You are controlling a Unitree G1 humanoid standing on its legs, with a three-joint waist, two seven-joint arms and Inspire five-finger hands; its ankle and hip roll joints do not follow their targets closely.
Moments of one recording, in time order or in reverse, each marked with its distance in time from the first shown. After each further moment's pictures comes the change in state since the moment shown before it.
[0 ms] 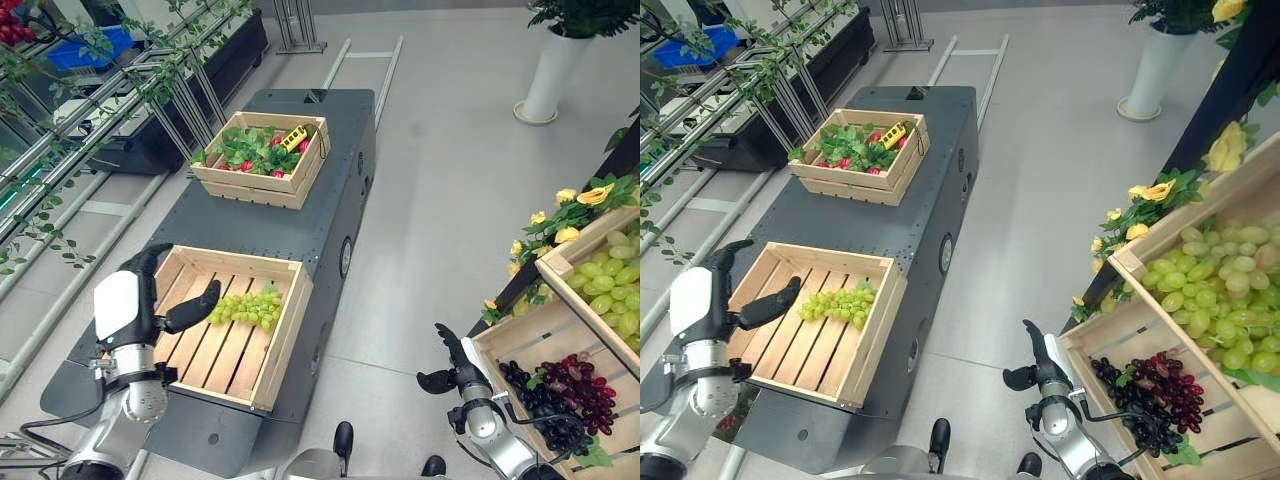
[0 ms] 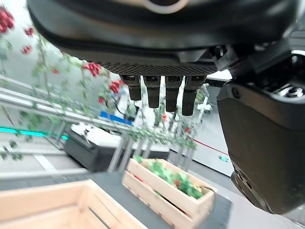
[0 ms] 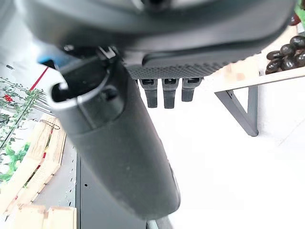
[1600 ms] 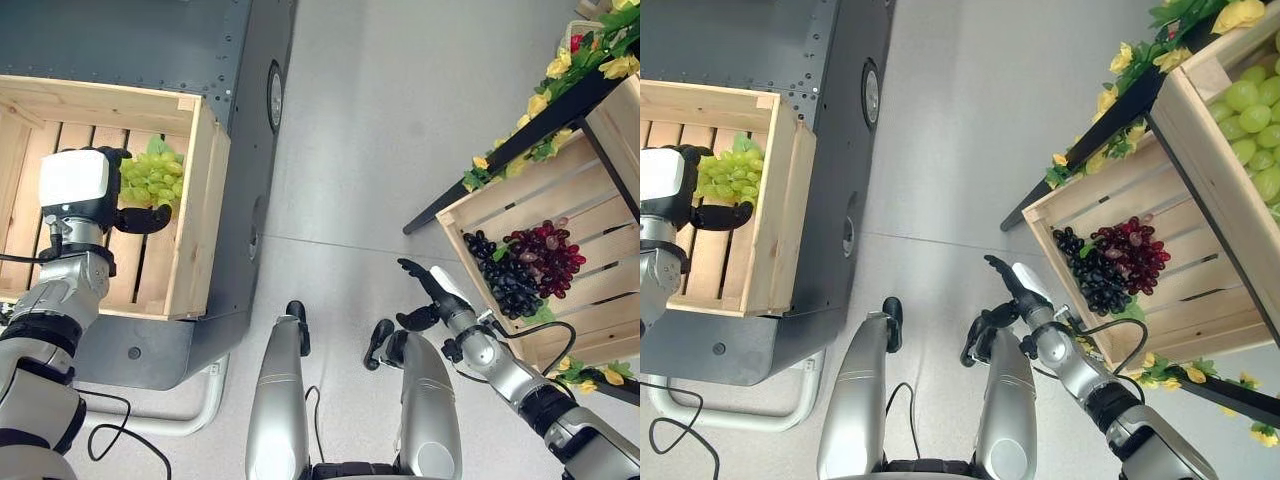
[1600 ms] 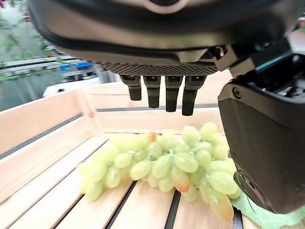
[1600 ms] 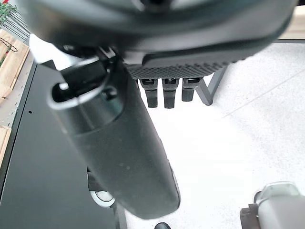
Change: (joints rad) left arm -0.811 0.282 -0.504 0.514 0.123 0.166 -0.185; right arm -0.369 -0.152 0.164 -0.021 0.016 -0.095 0.163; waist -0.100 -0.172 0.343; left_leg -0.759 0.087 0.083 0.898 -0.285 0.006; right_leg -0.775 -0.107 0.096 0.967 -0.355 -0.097
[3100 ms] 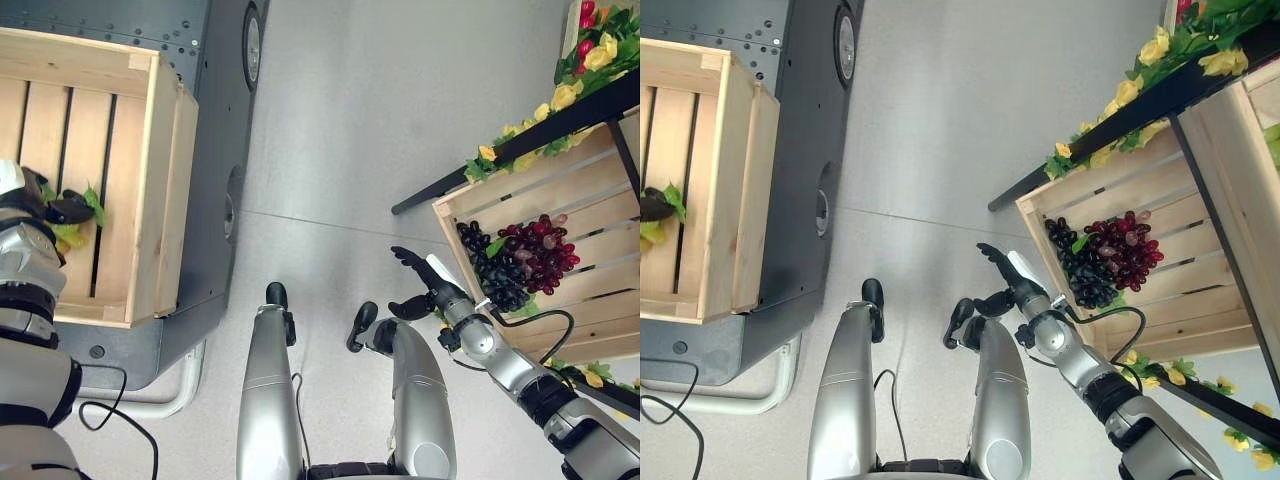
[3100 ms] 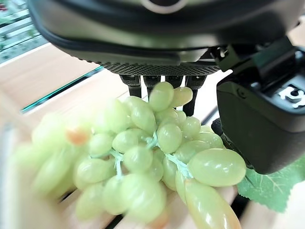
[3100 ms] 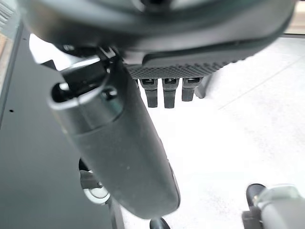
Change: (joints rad) left arm -0.143 -0.003 0.110 0.232 -0.100 0.275 -0.342; right arm -0.030 -0.009 0.000 -0.042 0.071 -0.014 0.030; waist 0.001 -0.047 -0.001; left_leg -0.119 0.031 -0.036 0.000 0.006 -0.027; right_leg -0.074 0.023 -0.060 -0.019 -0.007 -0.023
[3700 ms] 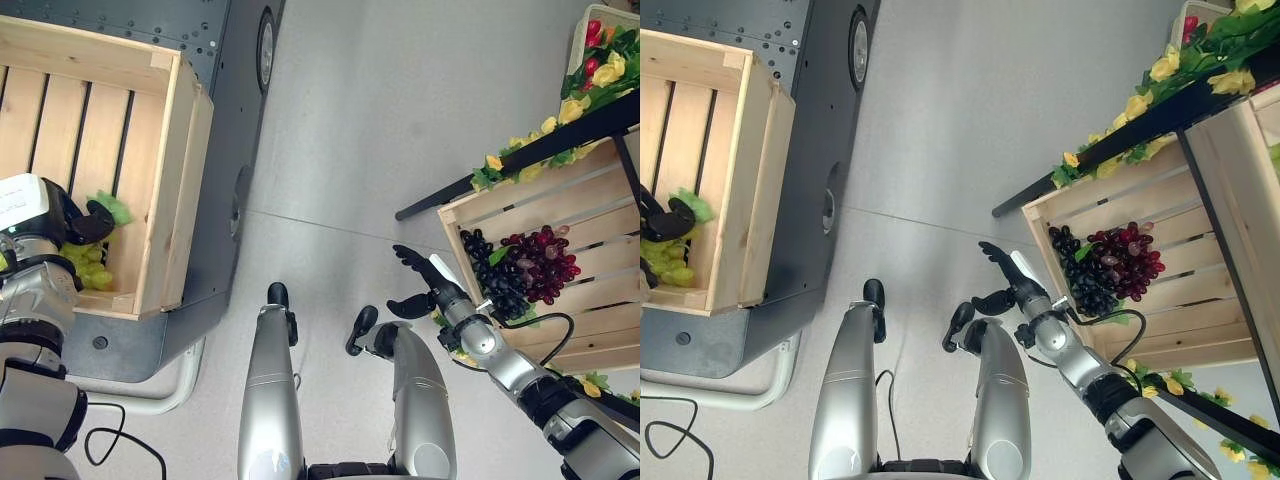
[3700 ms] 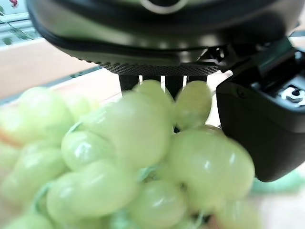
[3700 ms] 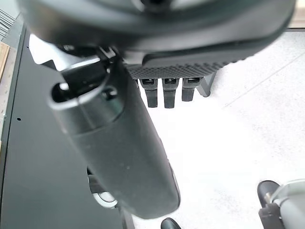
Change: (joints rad) left arm 0.184 -0.053 0.099 -0.035 -0.033 -0.277 0.287; right arm 0.010 0.007 -0.006 0.011 0.080 -0.020 0.000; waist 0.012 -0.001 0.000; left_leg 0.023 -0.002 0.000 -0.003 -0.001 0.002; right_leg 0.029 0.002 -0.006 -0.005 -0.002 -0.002
